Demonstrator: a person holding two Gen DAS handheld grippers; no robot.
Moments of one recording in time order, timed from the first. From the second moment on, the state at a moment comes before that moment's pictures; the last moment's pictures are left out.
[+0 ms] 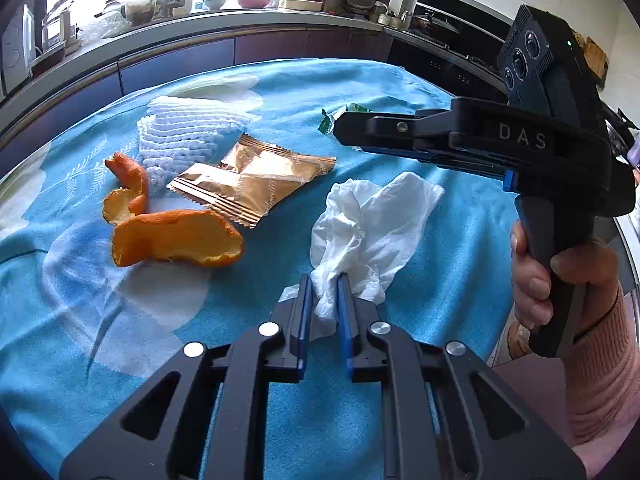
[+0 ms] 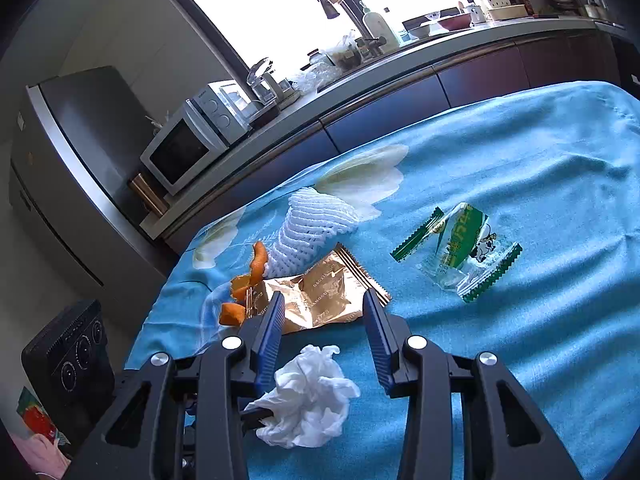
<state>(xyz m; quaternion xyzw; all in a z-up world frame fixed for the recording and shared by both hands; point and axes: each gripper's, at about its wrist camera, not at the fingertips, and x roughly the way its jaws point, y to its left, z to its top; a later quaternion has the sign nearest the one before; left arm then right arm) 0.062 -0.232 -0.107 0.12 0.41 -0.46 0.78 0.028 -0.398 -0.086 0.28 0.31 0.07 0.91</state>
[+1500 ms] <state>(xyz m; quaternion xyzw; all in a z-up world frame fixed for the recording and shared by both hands) 0.072 -0.023 -0.070 0.02 0.38 -0.32 0.87 0.065 -0.384 -0.130 0.47 0.32 0.09 0.82</state>
